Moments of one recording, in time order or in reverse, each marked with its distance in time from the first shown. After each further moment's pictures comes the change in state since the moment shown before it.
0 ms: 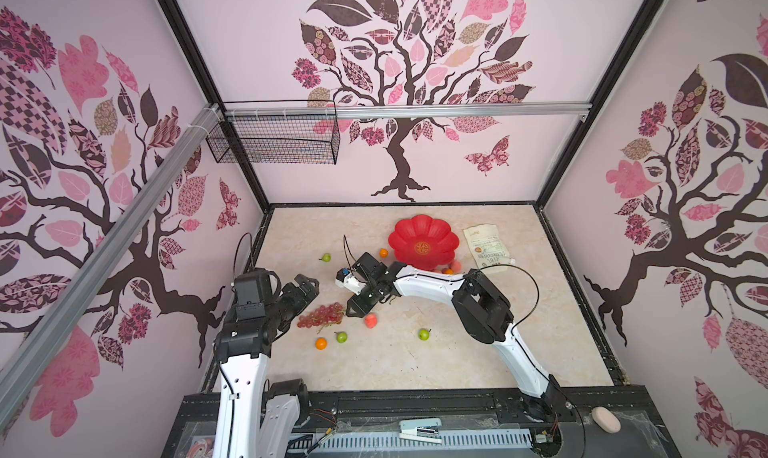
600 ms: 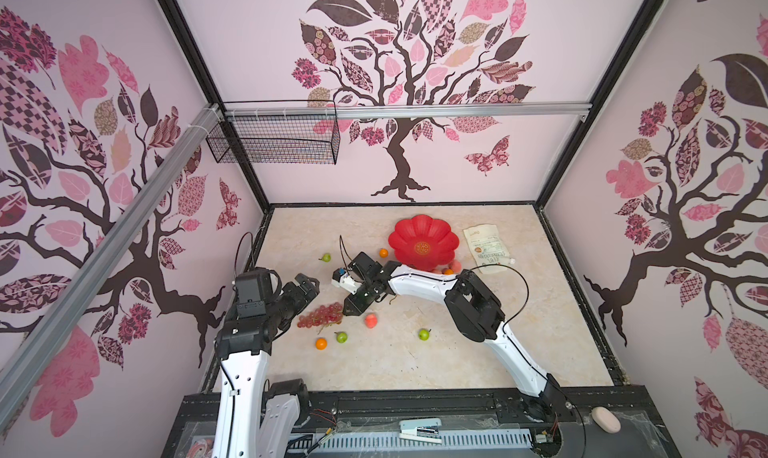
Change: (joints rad) left arm 0.000 0.014 -0.007 0.009 -0.001 0.001; right arm 0.000 0.077 0.099 -0.026 -0.037 0.001
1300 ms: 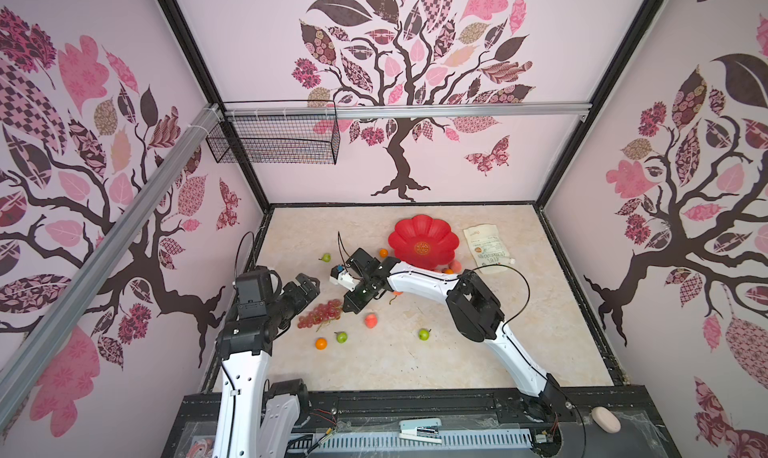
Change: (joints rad) left arm 0.000 -0.005 -0.011 0.027 -0.009 0.039; right arm 0.000 0.002 0.088 -0.086 -0.004 0.009
